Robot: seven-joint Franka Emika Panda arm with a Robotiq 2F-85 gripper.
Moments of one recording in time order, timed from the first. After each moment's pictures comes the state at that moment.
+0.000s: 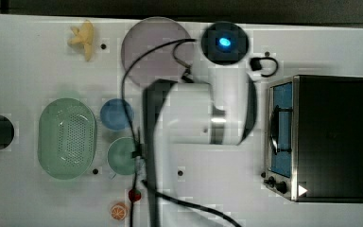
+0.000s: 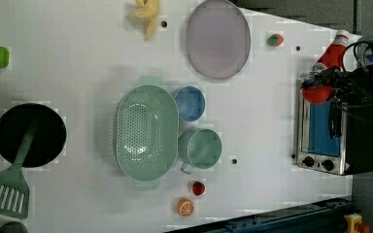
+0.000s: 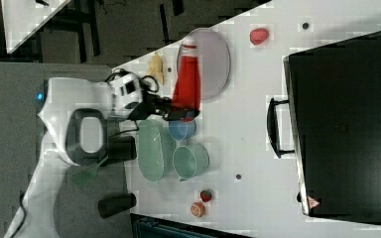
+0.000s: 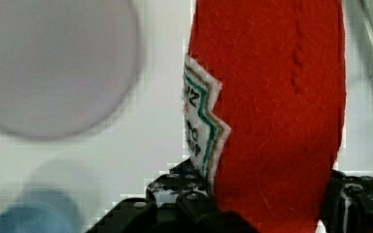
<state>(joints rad) -0.29 0.20 0.21 -1.92 -0.09 0.46 -0.30</state>
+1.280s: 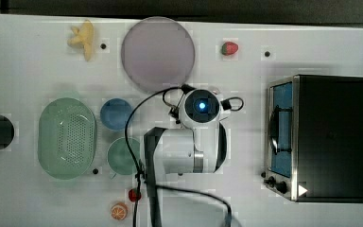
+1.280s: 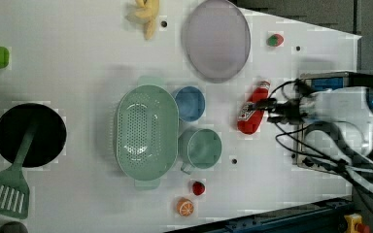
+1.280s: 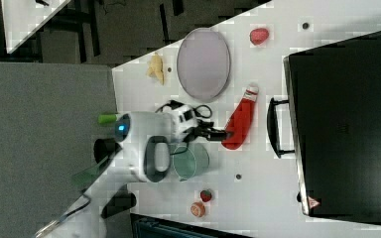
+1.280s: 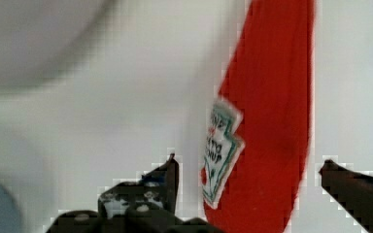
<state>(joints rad) -0.25 0.28 0.20 -2.29 -0.10 0.92 -0.34</state>
